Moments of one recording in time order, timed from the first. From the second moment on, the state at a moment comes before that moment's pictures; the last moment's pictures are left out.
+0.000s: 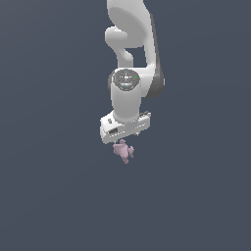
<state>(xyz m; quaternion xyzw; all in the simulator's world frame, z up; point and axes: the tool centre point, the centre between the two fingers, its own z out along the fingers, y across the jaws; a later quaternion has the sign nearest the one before) 0.002 0.003 0.143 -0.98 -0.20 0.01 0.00</state>
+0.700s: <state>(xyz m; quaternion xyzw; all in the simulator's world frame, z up) 0.013 -0.006 0.121 -0.94 -0.35 0.00 0.00</state>
